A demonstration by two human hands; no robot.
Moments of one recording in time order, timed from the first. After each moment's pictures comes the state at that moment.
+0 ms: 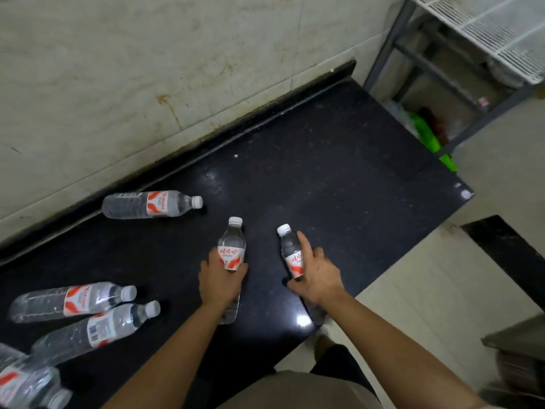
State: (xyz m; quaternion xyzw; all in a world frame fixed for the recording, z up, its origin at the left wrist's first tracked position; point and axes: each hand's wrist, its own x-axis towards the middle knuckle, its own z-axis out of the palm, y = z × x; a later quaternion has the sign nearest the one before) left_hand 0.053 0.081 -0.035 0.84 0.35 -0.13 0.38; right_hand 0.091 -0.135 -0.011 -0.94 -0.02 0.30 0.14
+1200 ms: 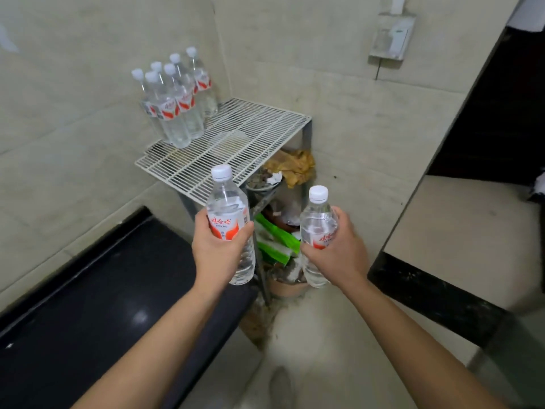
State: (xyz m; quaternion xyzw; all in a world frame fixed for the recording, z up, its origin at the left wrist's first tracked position) left_hand 0.313 -0.539 0.204 0.79 0.04 0.14 0.60; right_hand 0.275 -0.752 0.170 -0.88 0.19 -0.12 0.43
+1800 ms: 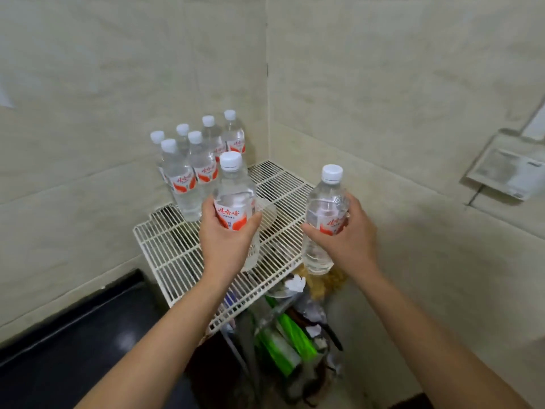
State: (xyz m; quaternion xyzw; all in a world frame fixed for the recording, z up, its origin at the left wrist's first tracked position) left_hand 0.609 -0.587 0.259 0.74 0.06 0.26 0.62; right_hand 0.619 -0.800 0.252 -0.86 0.01 -0.18 0.48
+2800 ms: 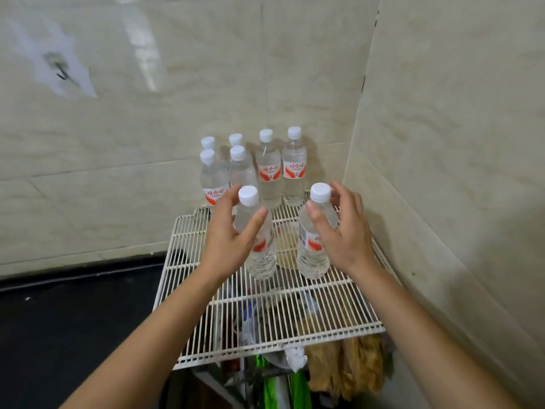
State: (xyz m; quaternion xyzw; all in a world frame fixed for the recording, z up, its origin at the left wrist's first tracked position) left_hand 0.713 -0.596 0.266 0.82 0.17 0.32 0.43; right_hand 0.830 -0.777 0.263 -0.82 -0.27 -0.07 0.51
